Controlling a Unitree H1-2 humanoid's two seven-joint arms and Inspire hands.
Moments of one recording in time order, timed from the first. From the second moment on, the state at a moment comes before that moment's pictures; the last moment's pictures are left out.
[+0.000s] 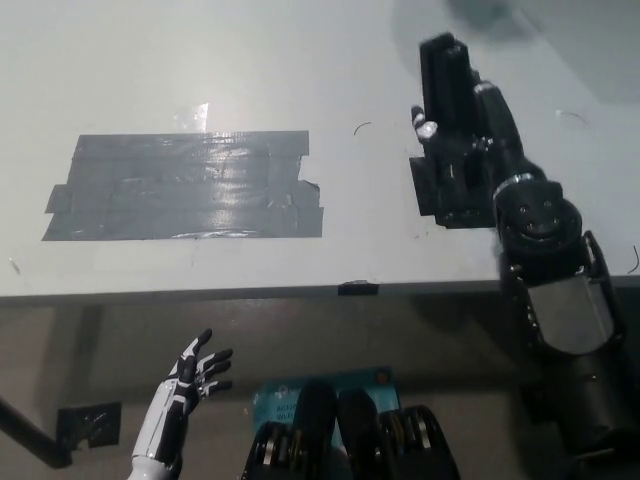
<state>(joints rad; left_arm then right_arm) 0.02 0.09 -0.04 0.11 0.03 -0.16 -0.05 -0.79 -0.08 0.06 0.36 -0.17 0.36 -0.03</state>
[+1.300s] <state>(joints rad) 0.00 0.10 -0.04 0.11 0.04 -0.16 -0.07 -0.87 -0.27 0.54 0.57 -0.39 0.23 0.27</state>
